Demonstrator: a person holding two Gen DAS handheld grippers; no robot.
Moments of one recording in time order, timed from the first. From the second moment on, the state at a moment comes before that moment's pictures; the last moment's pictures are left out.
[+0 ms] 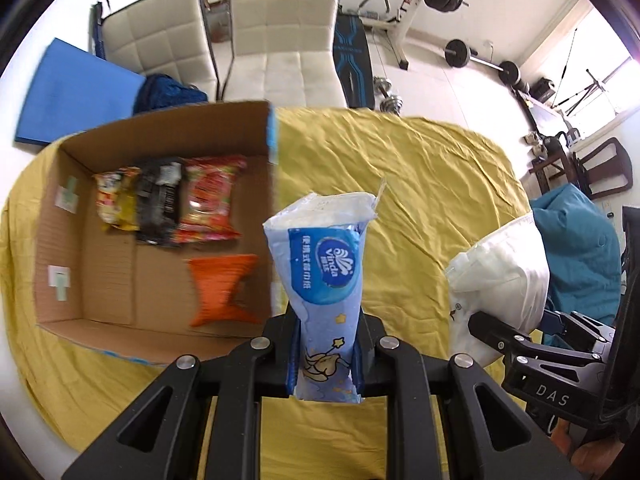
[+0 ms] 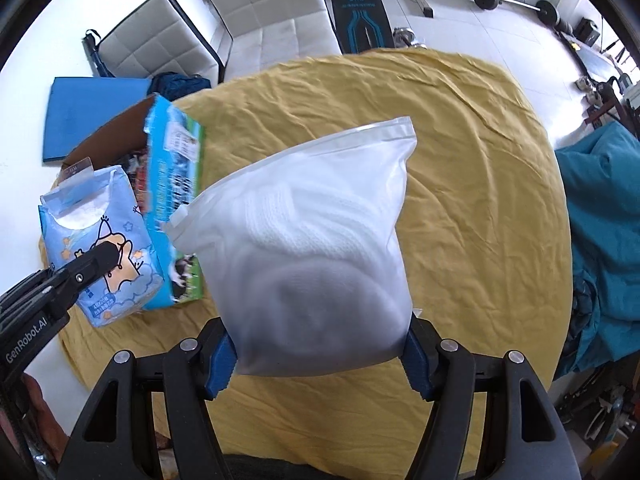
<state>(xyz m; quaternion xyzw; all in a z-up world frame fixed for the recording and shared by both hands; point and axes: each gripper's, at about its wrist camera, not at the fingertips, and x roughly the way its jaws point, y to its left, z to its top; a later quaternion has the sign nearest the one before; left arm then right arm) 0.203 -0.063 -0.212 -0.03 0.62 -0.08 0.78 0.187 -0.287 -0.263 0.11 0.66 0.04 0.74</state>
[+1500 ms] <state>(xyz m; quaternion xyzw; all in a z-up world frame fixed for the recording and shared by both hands) 0.279 0.242 -0.367 -0.06 0.76 -0.08 0.64 0.276 0.098 -0.397 0.12 0.75 0.10 0.65</state>
